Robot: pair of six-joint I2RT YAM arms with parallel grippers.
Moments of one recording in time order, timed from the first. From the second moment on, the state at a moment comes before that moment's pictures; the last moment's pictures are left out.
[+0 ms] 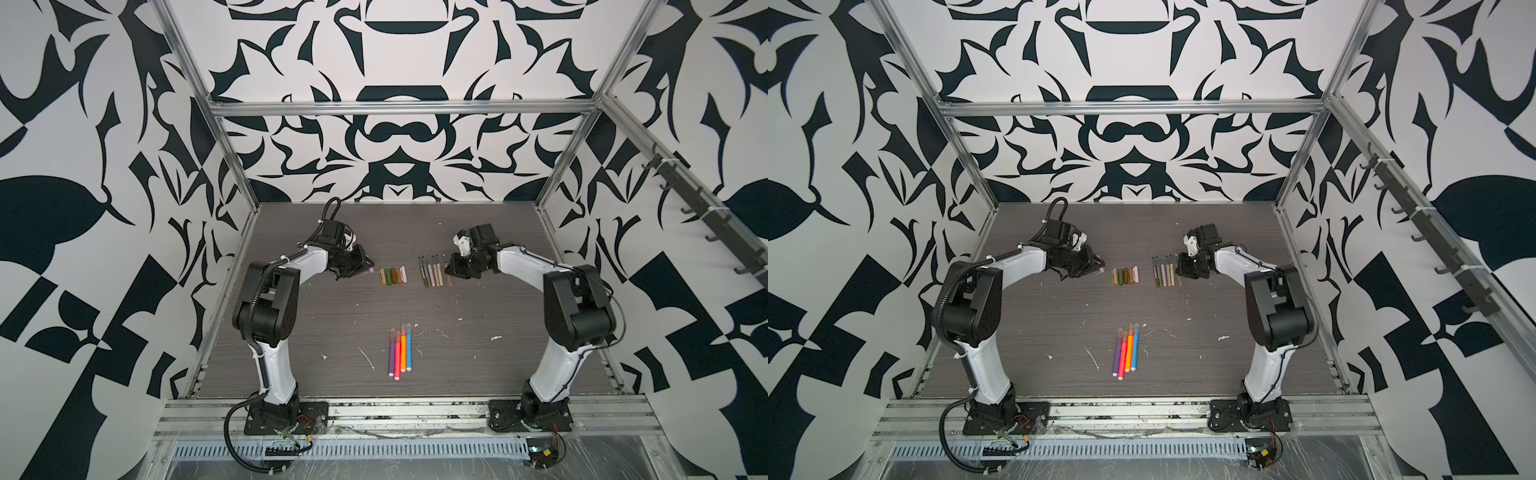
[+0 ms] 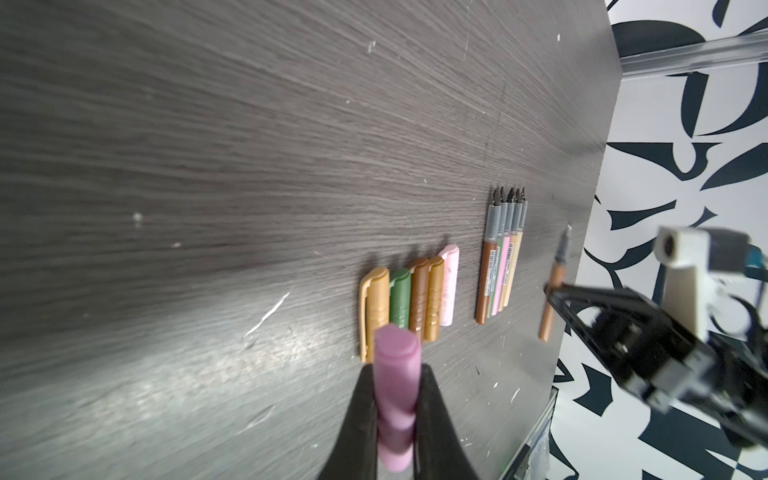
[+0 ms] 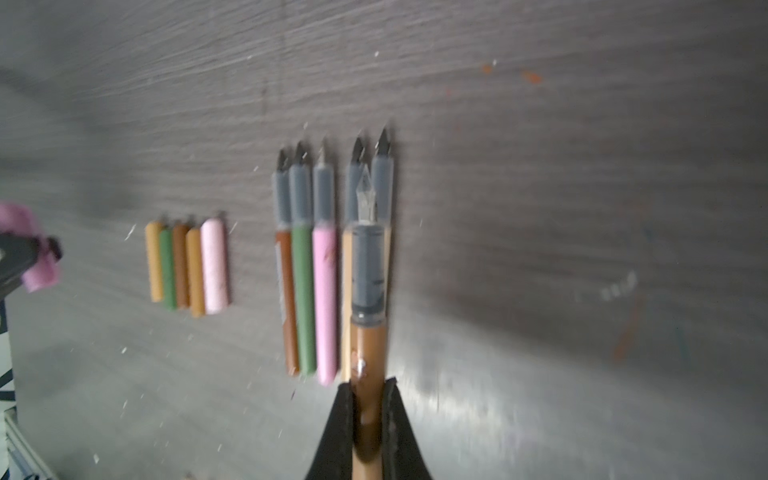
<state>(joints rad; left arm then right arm) -0.27 1.90 1.21 -0.29 0.60 -0.66 0.21 1.88 1.21 -0.41 -0.40 0.31</state>
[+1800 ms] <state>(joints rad) -0.26 1.95 1.18 -0.27 0.66 -0.66 0.16 2.00 1.25 -0.34 -0.55 0.36</state>
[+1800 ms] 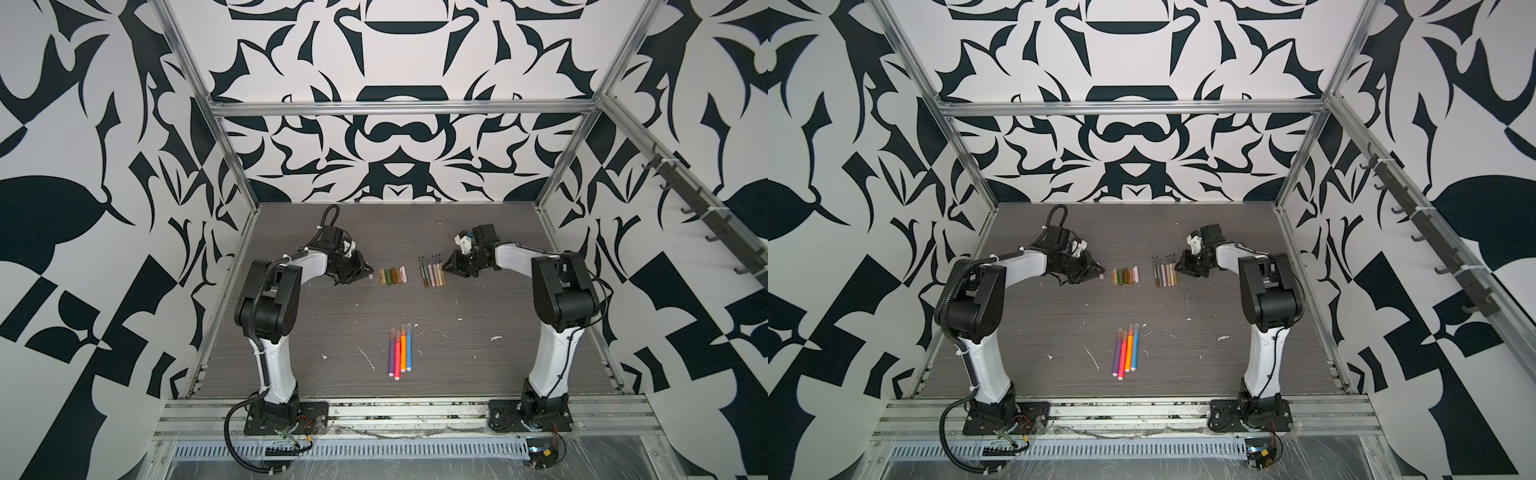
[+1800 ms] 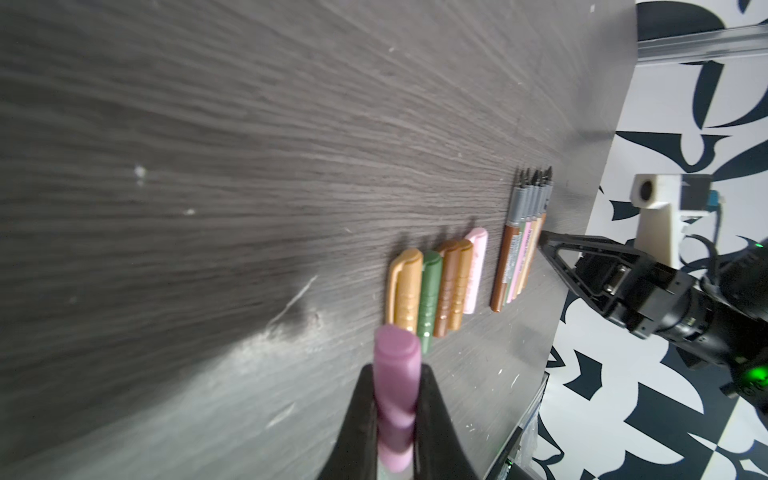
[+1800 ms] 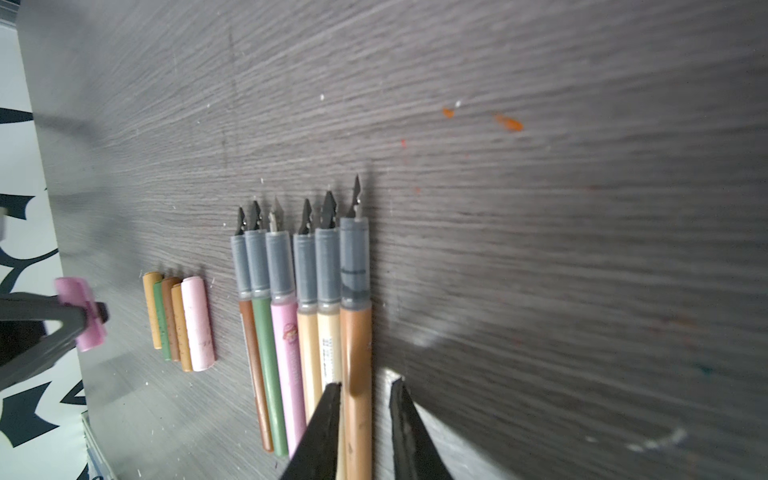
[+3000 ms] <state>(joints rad) -0.28 2.02 1.22 -0.27 0.71 -0.67 0.16 2.00 1.25 -0.34 -0.55 0.37</state>
